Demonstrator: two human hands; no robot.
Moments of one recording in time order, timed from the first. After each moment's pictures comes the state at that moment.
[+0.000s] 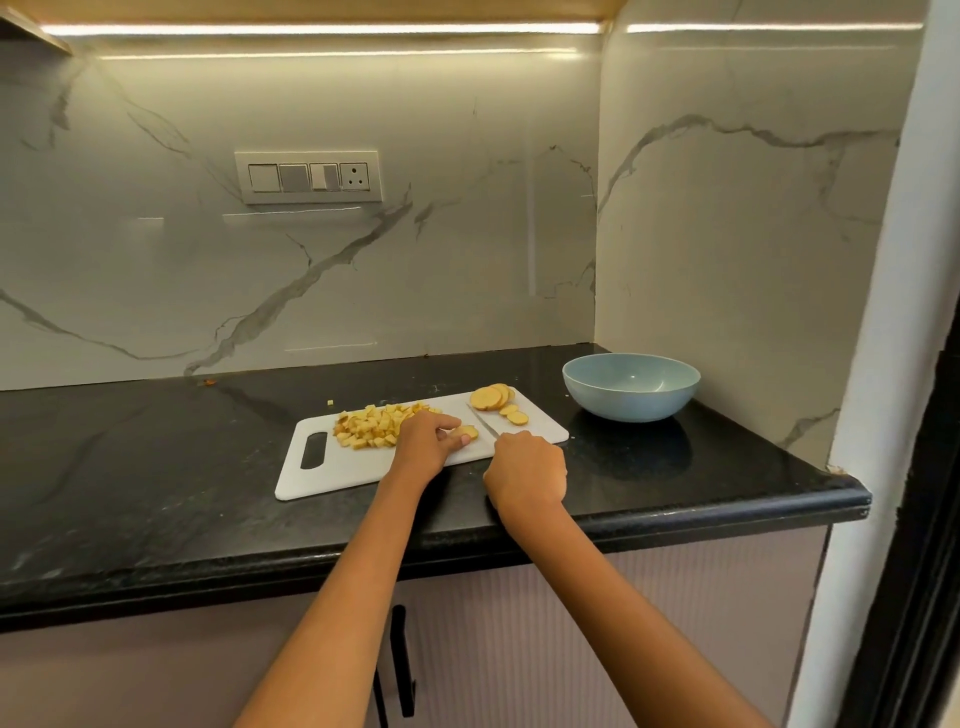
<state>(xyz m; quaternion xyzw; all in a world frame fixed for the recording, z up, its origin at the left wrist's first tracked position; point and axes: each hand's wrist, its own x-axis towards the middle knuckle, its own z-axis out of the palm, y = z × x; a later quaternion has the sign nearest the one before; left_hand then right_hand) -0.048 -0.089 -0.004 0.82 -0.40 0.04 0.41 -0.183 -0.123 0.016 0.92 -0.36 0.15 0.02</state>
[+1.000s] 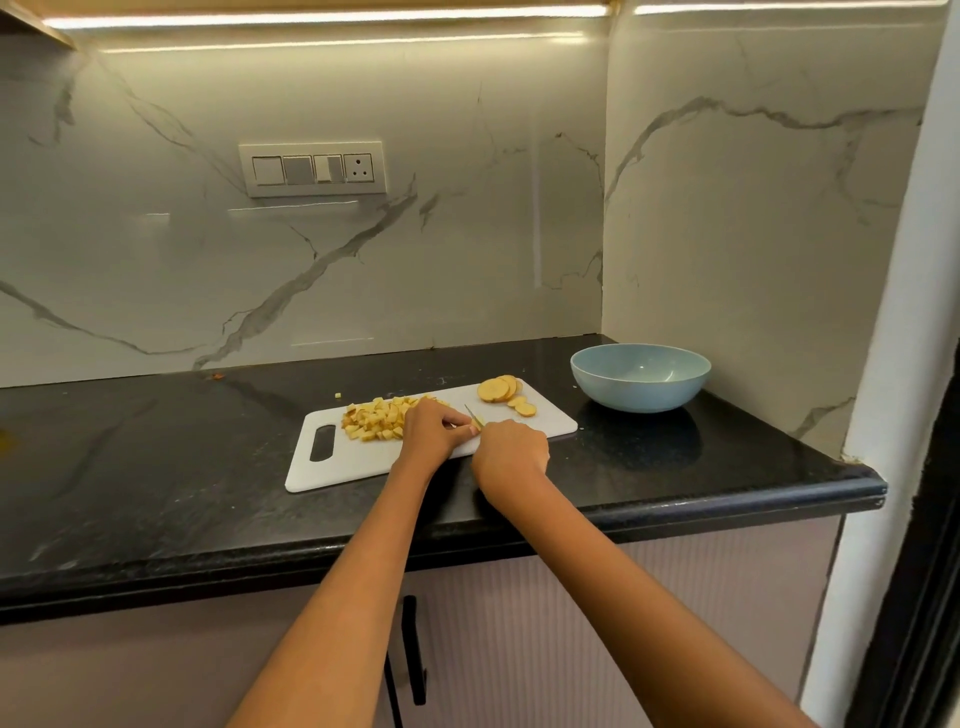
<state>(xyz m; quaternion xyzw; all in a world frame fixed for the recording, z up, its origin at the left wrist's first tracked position) -0.049 -0.088 0.001 0.81 -0.41 0.06 0.41 -0.165 -0.111 0.028 0.93 -0.35 0.08 0.00</state>
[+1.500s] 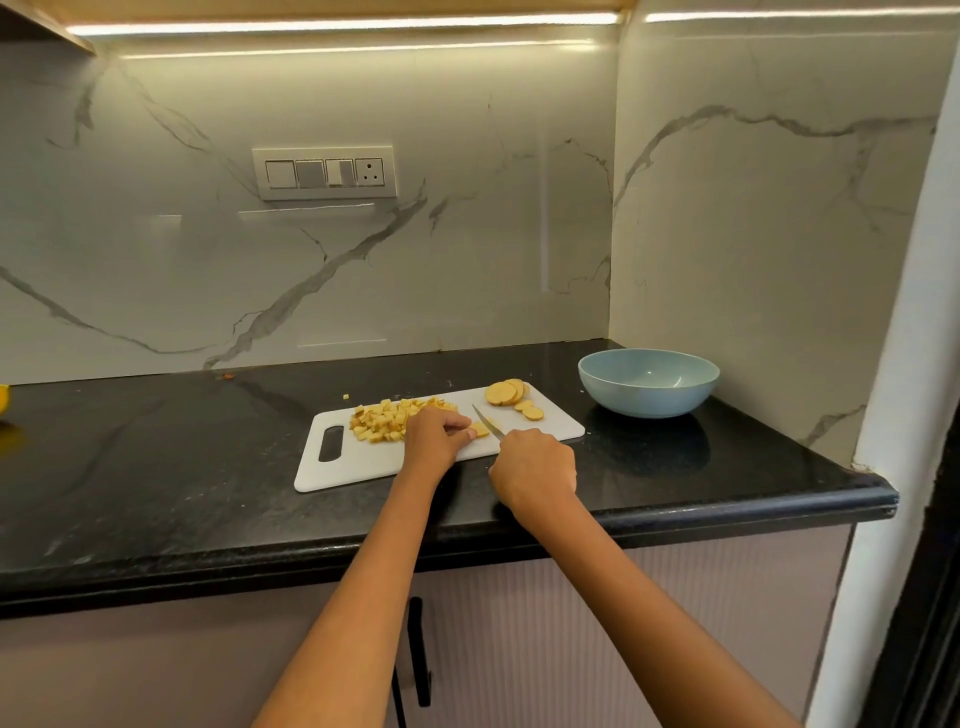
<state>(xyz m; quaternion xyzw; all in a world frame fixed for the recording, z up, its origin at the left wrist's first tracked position) -0.045 -0.085 -0.006 0.81 -0.37 0.06 0.45 -0.181 -0.114 0.021 0.93 -0.35 0.13 -0.02</state>
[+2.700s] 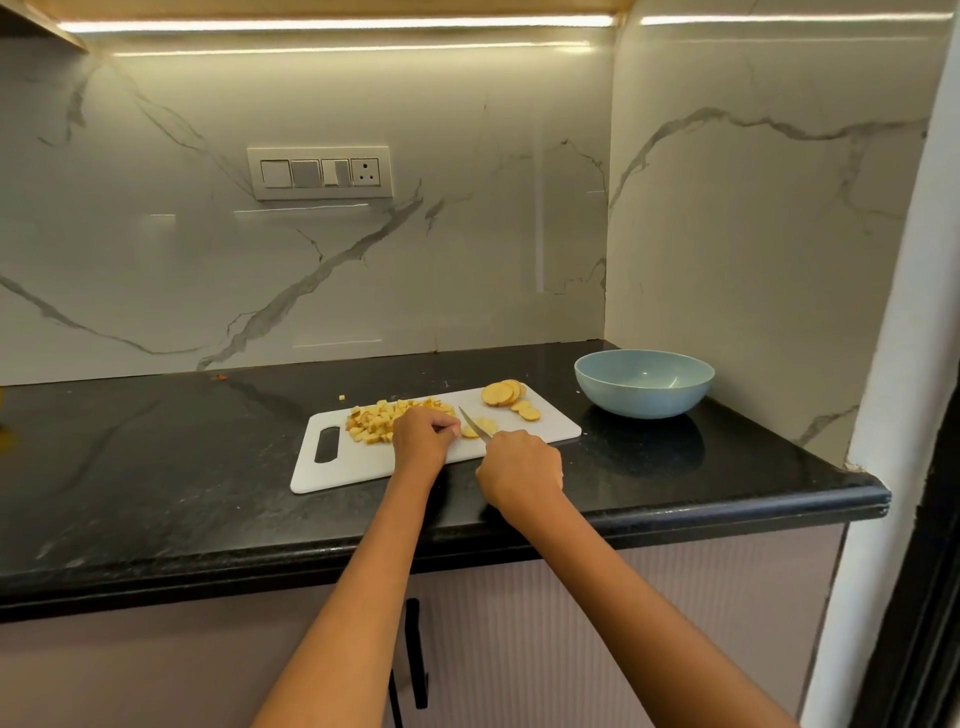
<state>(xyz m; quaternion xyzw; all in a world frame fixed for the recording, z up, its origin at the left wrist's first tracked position) -0.044 -0.081 -0.006 0.80 -0.34 0.08 0.48 -0.176 -0.108 0.022 0.93 -0.34 0.12 -0.05</state>
